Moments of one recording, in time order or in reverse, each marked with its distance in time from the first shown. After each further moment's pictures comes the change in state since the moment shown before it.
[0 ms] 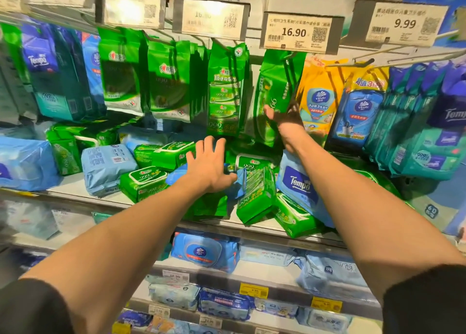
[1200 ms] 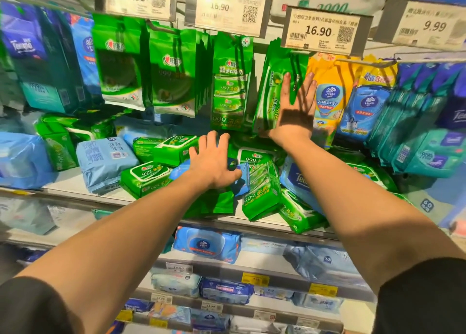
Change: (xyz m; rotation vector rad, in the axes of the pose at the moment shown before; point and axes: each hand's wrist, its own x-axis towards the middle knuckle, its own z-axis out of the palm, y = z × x) left_hand 0.003 -0.009 -0.004 -0.064 -0.032 0.040; right_hand -0.014 -0.008 0.009 -1.299 0.059 -0.107
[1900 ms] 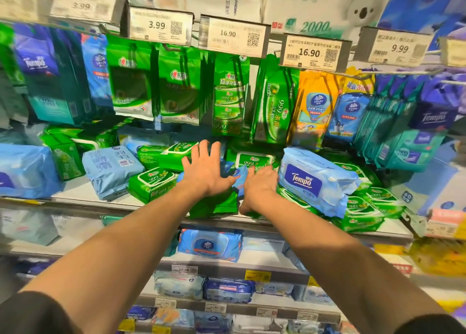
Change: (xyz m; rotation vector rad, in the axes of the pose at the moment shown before) left_hand -0.027 -0.017 -0.016 -0.007 -0.001 -0.038; right_hand -0.118 -0.048 0.052 -0.607 -0.602 -0.093
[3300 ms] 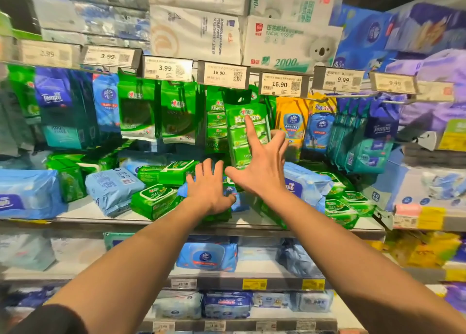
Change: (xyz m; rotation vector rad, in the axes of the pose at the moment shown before) left_hand -0.043 0.020 -0.026 -0.009 0.015 0.111; right_hand -0.109 0.045 -0.071 0.857 0.945 -0.008
